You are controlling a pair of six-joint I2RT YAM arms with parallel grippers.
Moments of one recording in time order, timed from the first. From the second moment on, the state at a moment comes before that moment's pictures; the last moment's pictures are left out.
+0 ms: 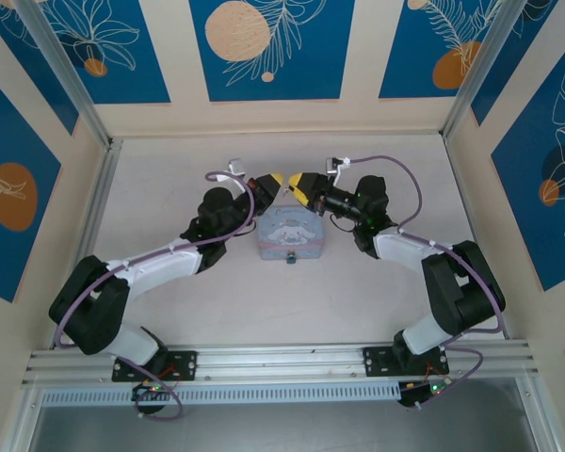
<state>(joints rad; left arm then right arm) -0.68 1.48 0.83 0.67 0.07 -1.20 0.40 1.53 0.76 0.85 -0.72 1.38</state>
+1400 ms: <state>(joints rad) -0.70 1.48 0.82 0.68 0.02 -1.21 0.45 1.55 0.73 0.90 -0.69 1.40</state>
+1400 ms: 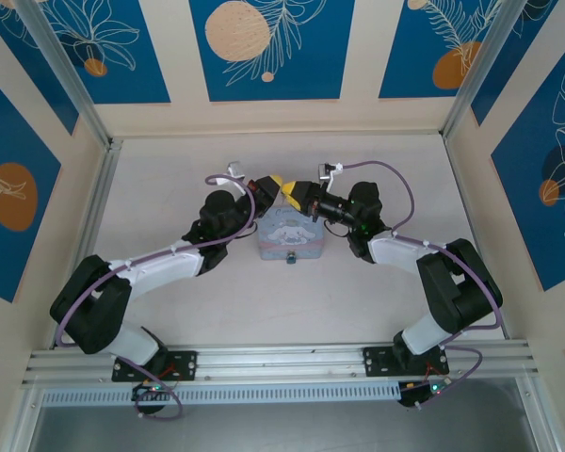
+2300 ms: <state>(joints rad) -0.70 1.48 0.78 0.68 -0.01 -1.21 0.44 1.56 0.71 0.91 -0.68 1.42</state>
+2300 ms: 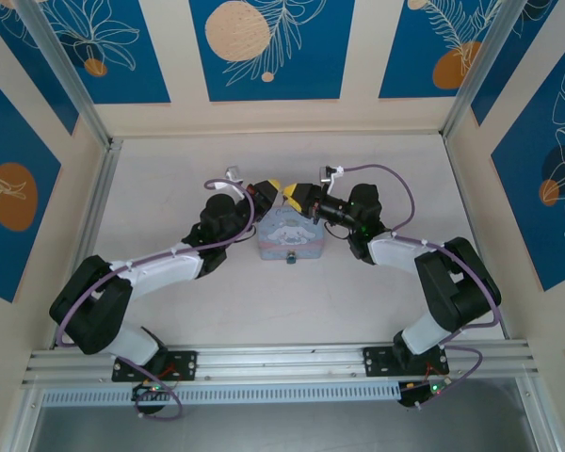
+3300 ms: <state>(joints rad) -0.70 1.48 0.78 0.68 -0.02 -1.21 0.43 1.54 0.72 0.86 -0.67 1.39</state>
